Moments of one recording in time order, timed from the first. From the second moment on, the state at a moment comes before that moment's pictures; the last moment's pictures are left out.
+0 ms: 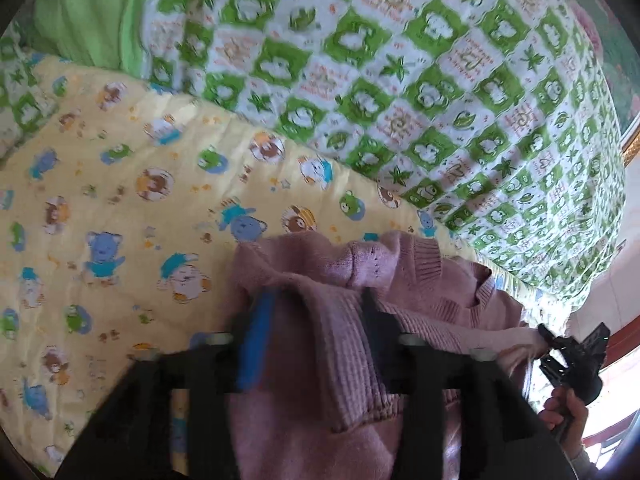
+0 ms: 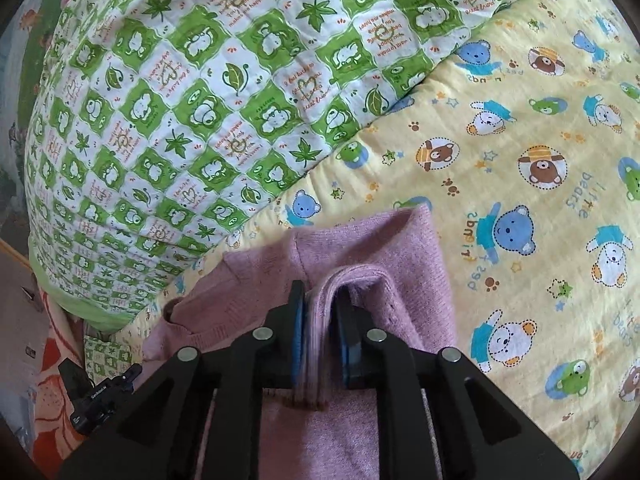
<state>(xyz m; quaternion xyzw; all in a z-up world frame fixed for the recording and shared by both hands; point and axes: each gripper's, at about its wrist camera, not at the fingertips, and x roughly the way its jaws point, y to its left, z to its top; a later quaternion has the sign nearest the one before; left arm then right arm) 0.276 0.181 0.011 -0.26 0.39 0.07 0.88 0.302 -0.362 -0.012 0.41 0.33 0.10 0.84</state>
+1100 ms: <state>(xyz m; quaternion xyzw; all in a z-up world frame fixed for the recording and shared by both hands) 0.371 0.126 -0.029 -0.12 0.46 0.05 0.88 0.358 -0.280 -0.006 0.20 0.32 0.09 0.92</state>
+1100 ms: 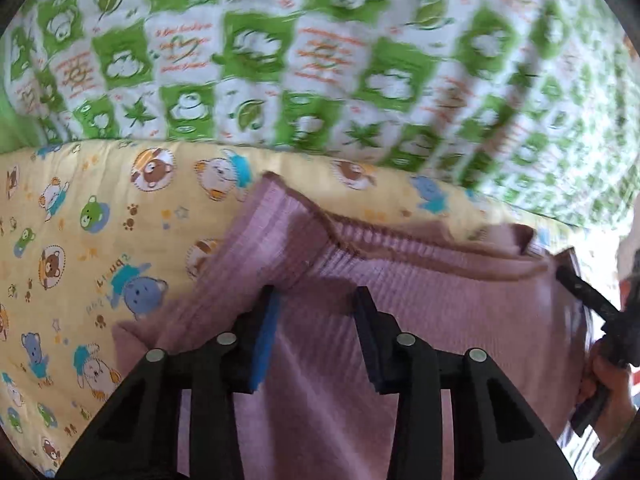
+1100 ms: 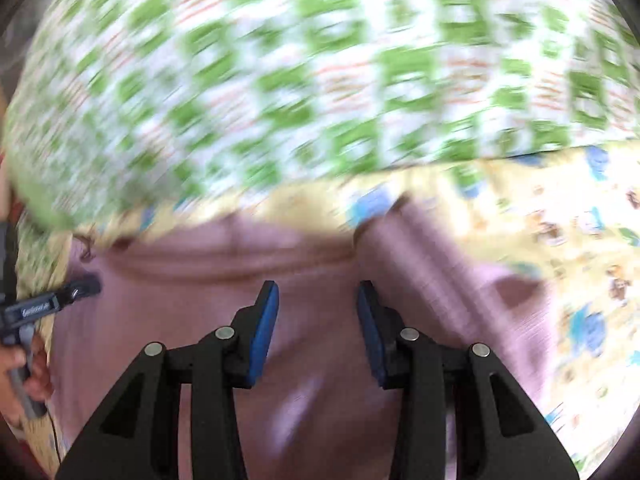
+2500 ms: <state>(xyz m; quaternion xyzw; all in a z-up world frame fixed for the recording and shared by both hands) 0.093 0.162 -0.074 -0.43 0.46 0.14 0.76 0.157 -0.292 -0.026 0.27 0.37 0.06 0.88</state>
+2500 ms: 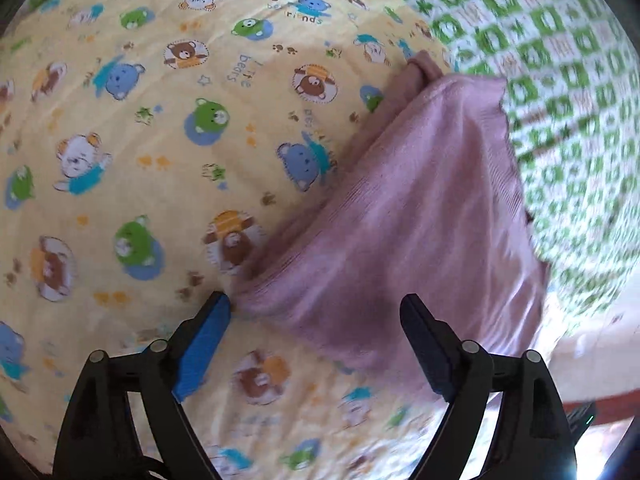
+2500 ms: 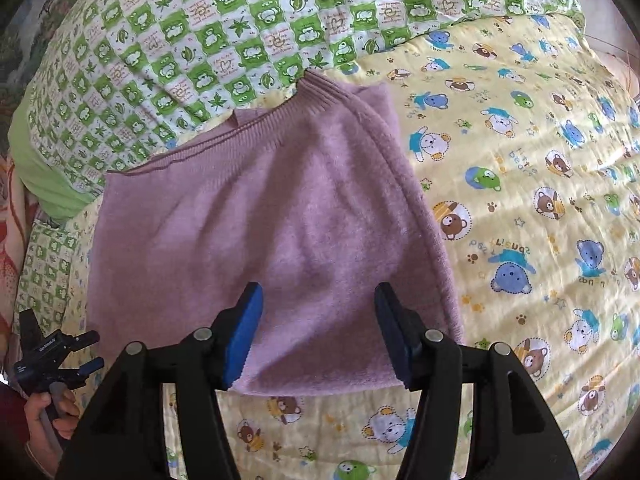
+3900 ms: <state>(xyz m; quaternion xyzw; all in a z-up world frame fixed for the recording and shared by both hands) 0.174 0.080 -0.002 -0.29 0.41 0.04 0.87 0.178 -0.307 -0.041 0.32 0.38 0.06 0.86</state>
